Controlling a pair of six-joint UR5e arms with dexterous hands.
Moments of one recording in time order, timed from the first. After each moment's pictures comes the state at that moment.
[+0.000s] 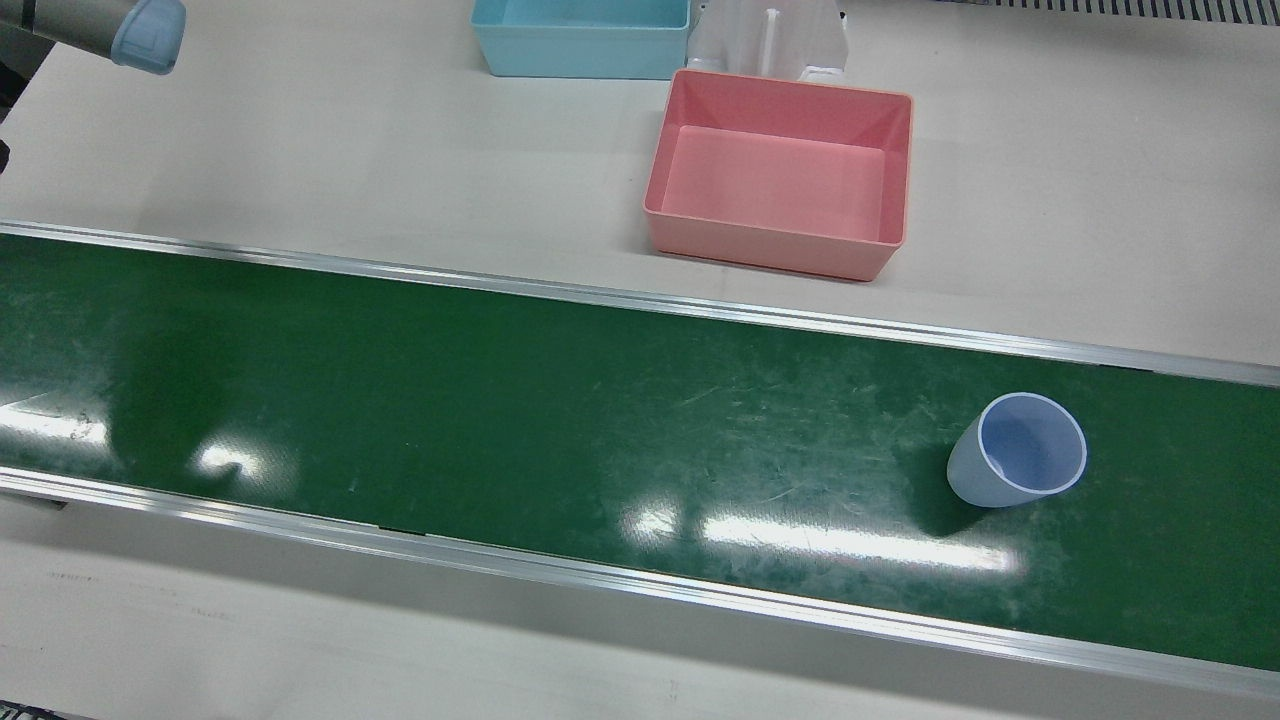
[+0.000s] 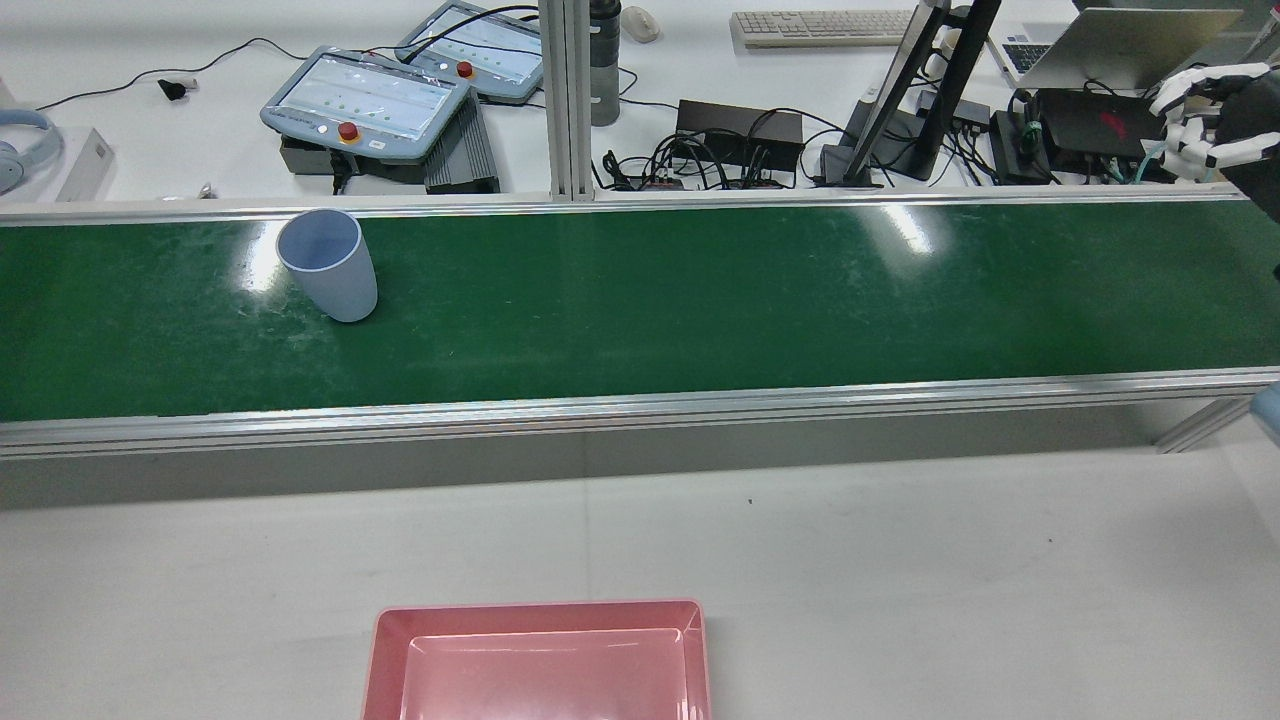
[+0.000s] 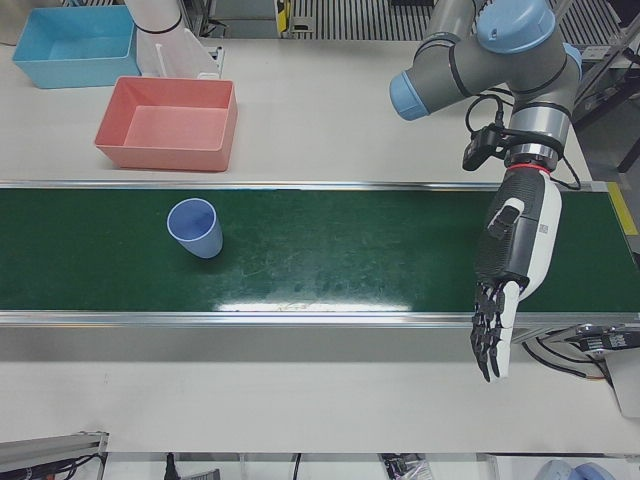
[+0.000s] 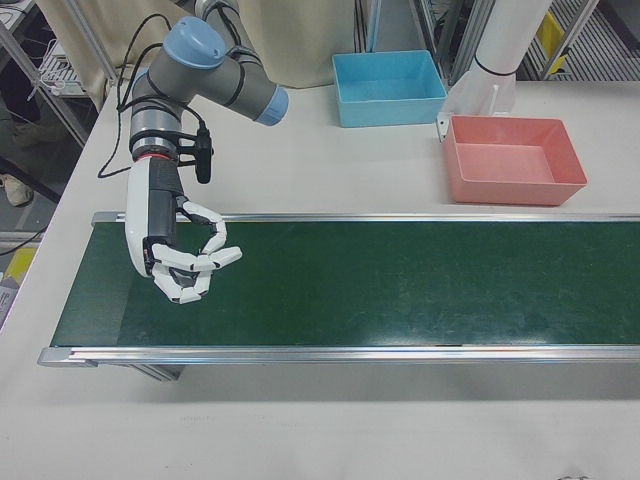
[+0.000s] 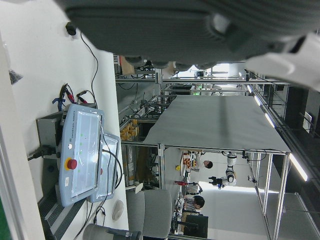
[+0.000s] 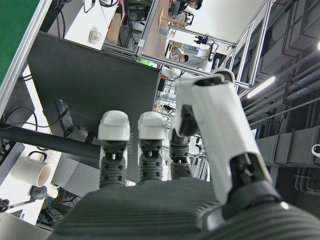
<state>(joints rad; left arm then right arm) -1.45 -1.85 -1.63 0.27 1.81 -0.01 1.35 -1.49 1.77 -3.30 -1.50 -0.28</state>
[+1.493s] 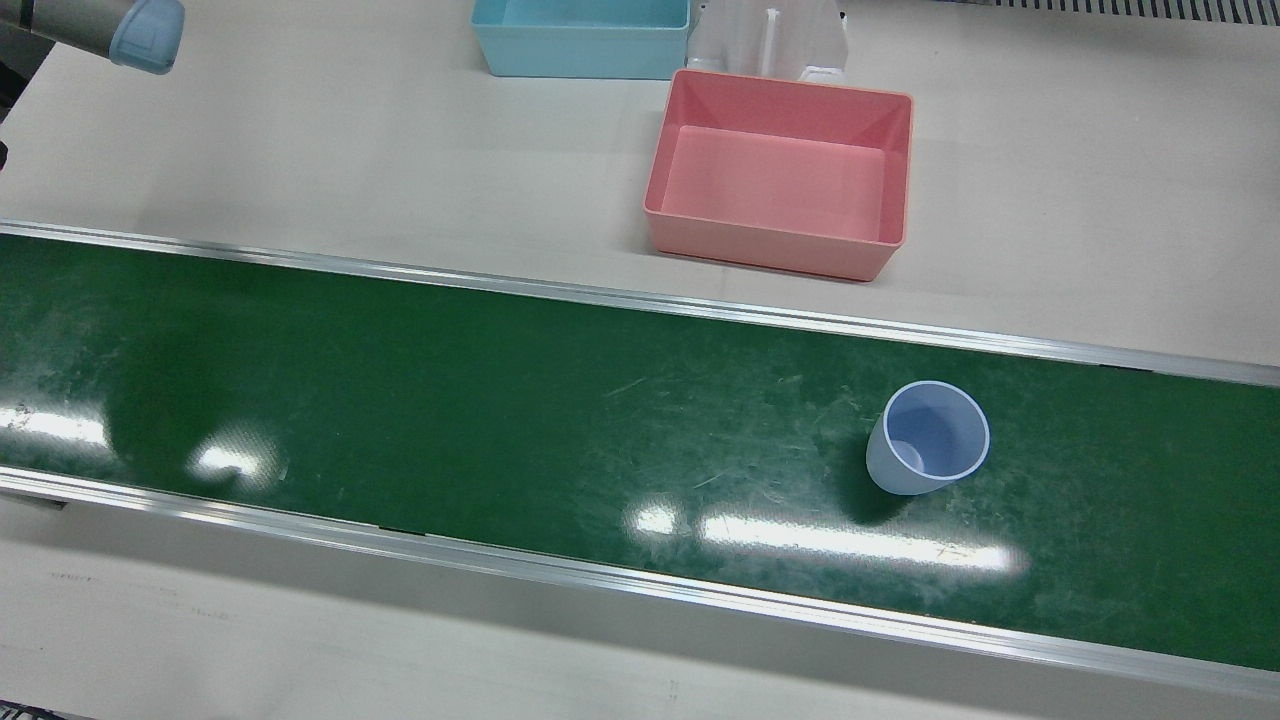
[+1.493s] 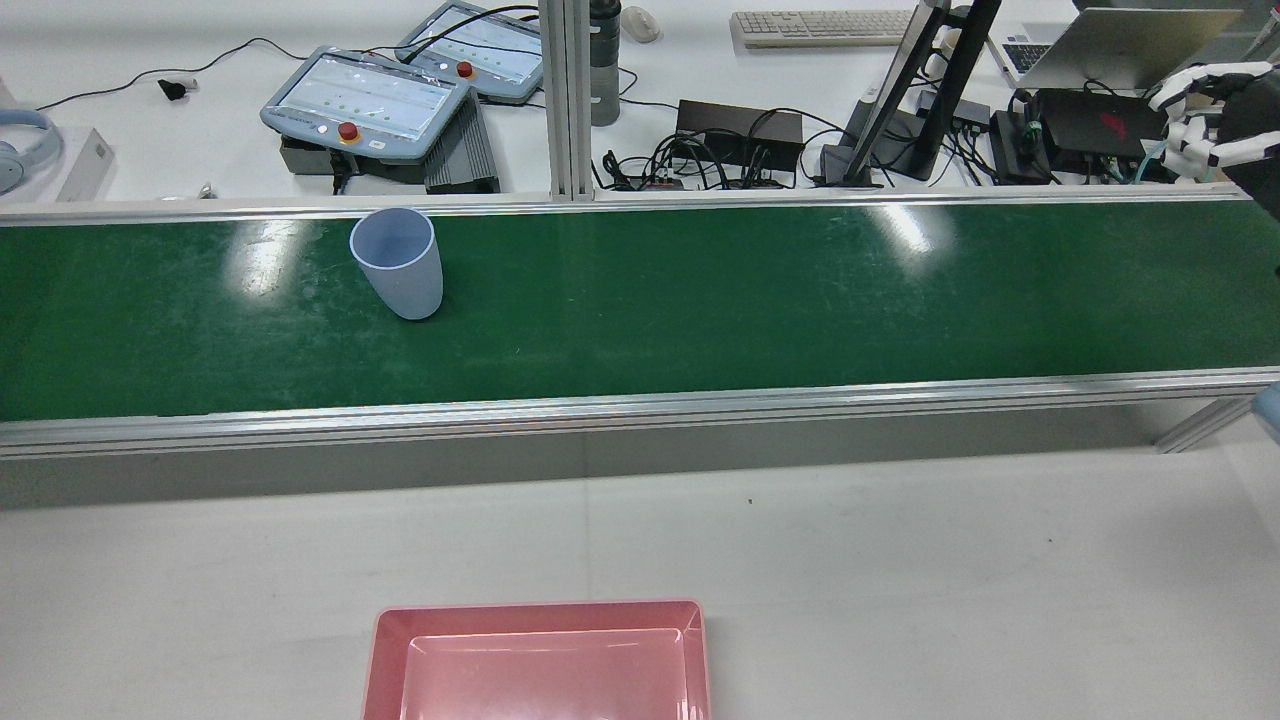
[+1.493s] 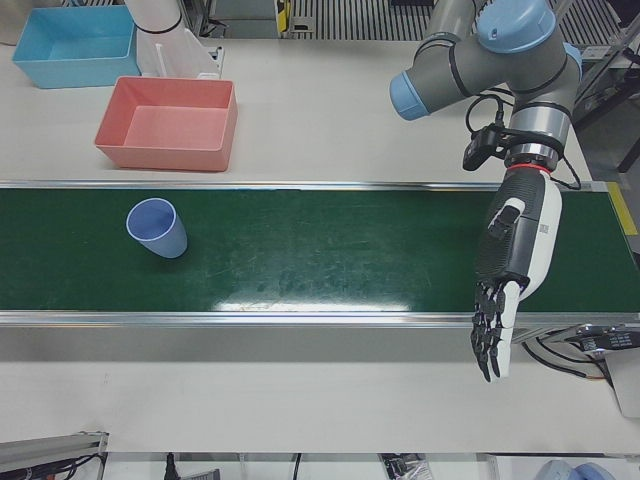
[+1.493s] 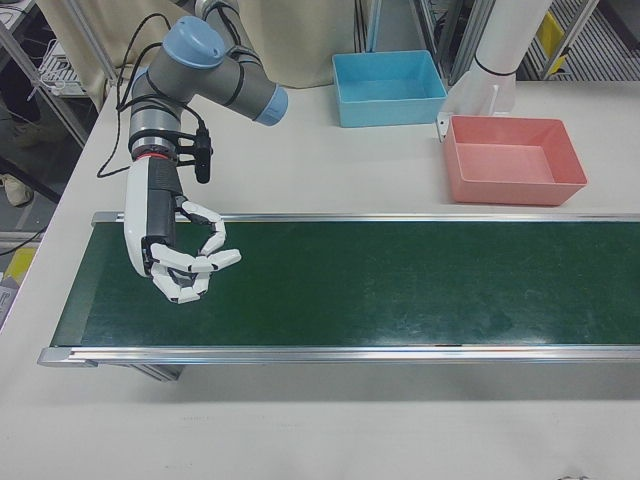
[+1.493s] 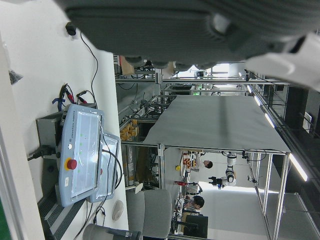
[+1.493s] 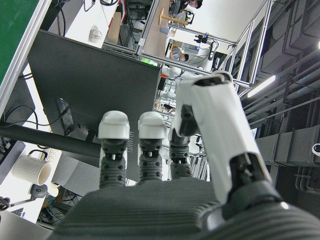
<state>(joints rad) -1.45 -1.85 -1.63 0.27 1.81 -0.01 1.35 -1.49 1.77 -3.30 -1.50 -0.28</state>
